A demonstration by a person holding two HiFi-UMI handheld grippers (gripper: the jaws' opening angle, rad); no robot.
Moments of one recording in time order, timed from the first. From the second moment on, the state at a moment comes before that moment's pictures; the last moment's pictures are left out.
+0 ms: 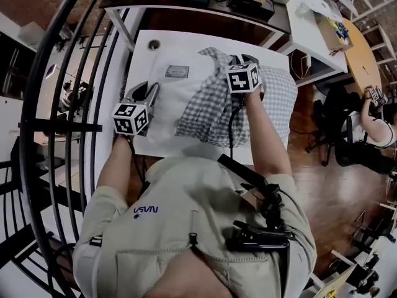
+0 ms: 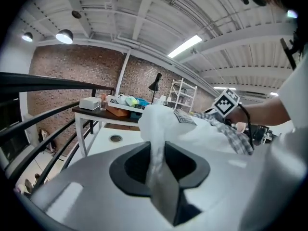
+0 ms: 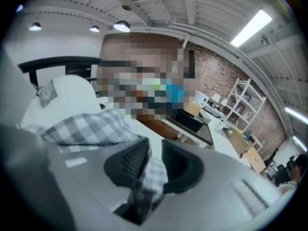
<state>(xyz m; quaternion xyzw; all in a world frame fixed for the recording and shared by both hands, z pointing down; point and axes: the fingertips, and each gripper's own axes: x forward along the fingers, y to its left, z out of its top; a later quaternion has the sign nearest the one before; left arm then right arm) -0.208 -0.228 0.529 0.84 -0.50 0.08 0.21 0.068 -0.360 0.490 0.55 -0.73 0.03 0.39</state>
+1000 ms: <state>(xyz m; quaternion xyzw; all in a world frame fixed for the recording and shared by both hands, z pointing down) -0.152 -0.106 0.598 0.85 -0.42 0.30 0.11 -0.014 -0.077 0.572 0.48 -0.76 0.10 0.42</state>
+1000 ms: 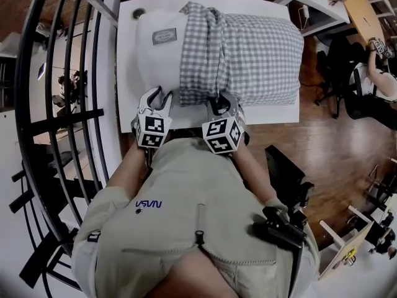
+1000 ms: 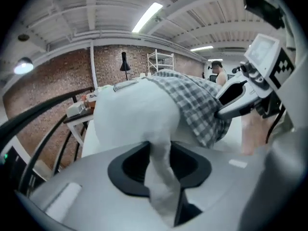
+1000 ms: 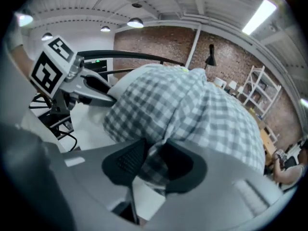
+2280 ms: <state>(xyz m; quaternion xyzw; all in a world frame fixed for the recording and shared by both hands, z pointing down) -0.199 -0.091 0.507 0.86 -0.48 0.14 0.14 0.138 -0.073 0.490 0.57 -0.73 0.14 0.34</state>
